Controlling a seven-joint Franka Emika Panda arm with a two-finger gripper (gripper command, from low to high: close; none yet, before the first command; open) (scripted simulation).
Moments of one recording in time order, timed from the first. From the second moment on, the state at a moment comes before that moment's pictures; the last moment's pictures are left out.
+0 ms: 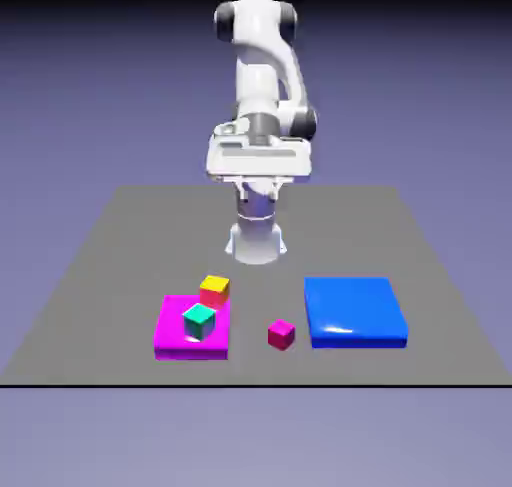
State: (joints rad) arm 0.05 -0.57 -0.04 -2.81 -0.03 3.03 0.74
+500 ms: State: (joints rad) arm 0.52 -0.61 -0.59 -2.76 -0.40 2.95 0.77
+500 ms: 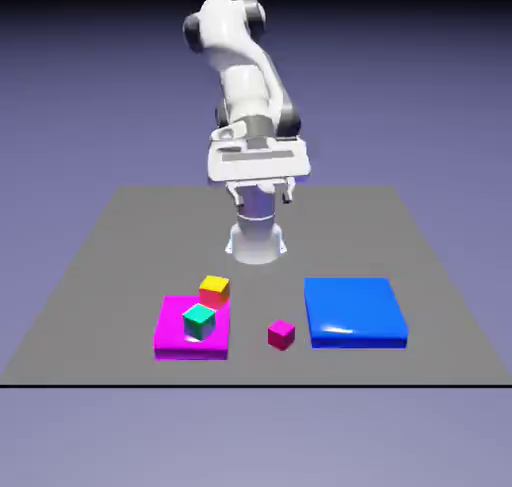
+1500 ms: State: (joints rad) arm 1.46 -0.67 -1.67 -2.68 -1.15 2.80 0.81
